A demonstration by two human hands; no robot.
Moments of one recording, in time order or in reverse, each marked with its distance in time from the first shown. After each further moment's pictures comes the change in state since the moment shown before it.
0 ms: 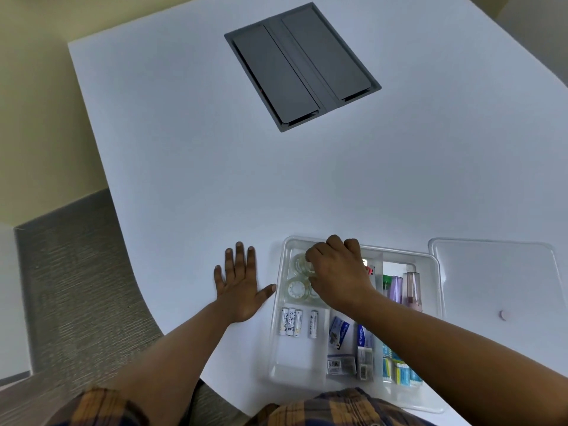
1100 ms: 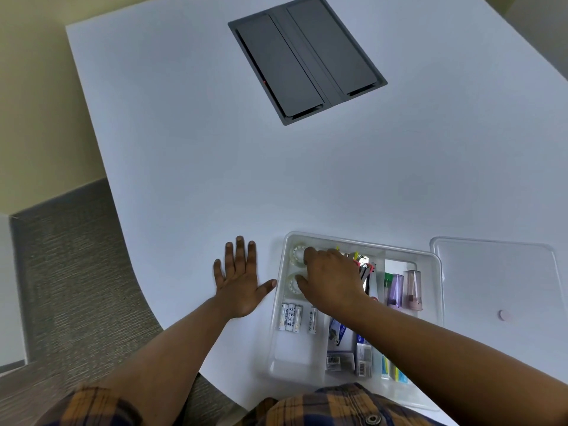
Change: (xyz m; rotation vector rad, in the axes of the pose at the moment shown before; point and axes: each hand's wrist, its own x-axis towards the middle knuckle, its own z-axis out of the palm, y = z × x) left_hand -0.002 0.003 -0.002 -0.010 -0.004 -0.001; right_hand -0.002 -0.021 0.010 0.187 0.034 0.094
